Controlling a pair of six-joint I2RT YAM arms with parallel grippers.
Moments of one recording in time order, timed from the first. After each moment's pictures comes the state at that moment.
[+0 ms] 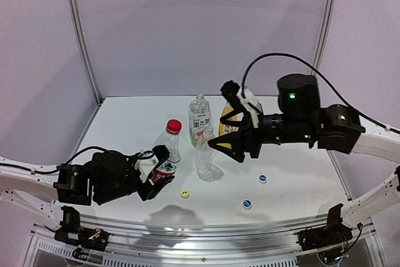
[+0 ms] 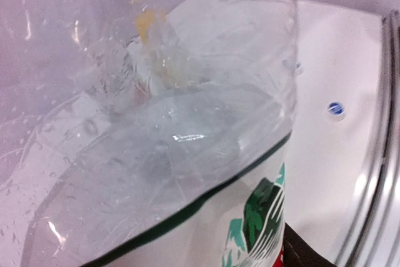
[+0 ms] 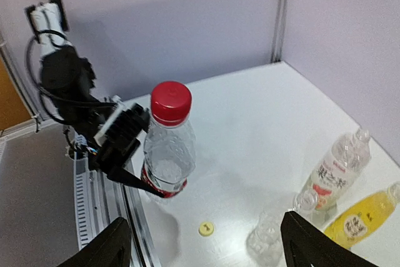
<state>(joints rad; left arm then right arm) -1.27 0.99 0.55 0.04 -0.40 0.10 1.14 1.17 1.18 -0.31 -0.07 0.06</state>
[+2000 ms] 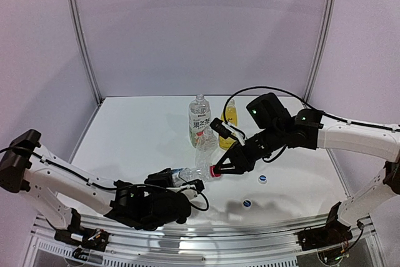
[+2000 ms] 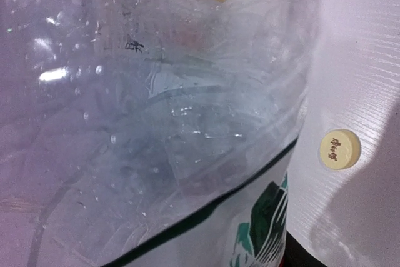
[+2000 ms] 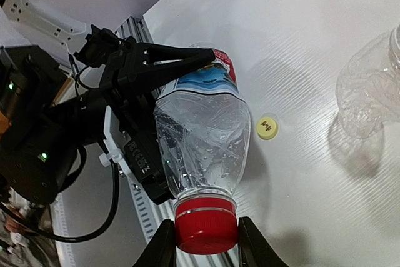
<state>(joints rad) -1.47 1.57 0.80 -0.23 -1.08 0.32 0.94 1.41 1.13 -0.48 -0.52 0.27</state>
